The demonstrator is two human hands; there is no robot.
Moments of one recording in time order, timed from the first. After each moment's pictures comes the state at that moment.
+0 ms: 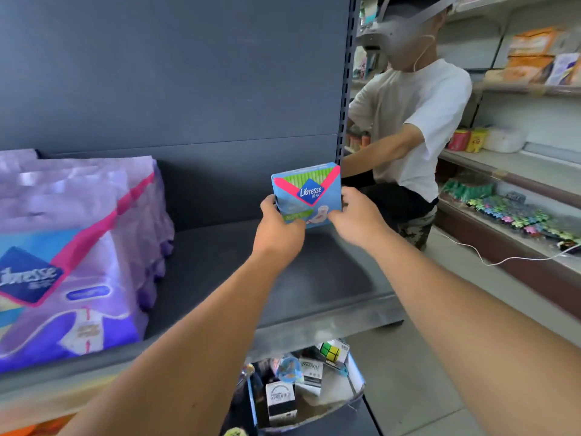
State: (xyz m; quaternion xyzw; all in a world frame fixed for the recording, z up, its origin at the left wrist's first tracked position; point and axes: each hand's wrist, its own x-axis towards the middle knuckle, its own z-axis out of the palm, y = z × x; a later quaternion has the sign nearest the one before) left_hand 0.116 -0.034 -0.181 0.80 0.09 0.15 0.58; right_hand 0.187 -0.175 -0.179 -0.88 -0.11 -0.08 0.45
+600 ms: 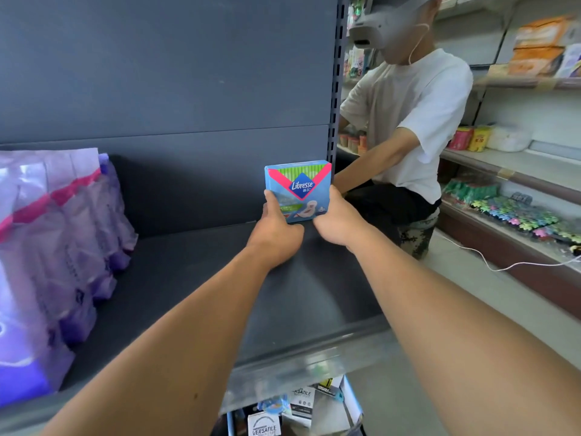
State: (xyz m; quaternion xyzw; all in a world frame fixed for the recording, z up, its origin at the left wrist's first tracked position) left_hand 0.185 -0.040 -0.205 0.89 0.08 0.08 0.43; right_hand 0.267 -0.165 -0.215 -0.90 -0.11 -0.03 0.43
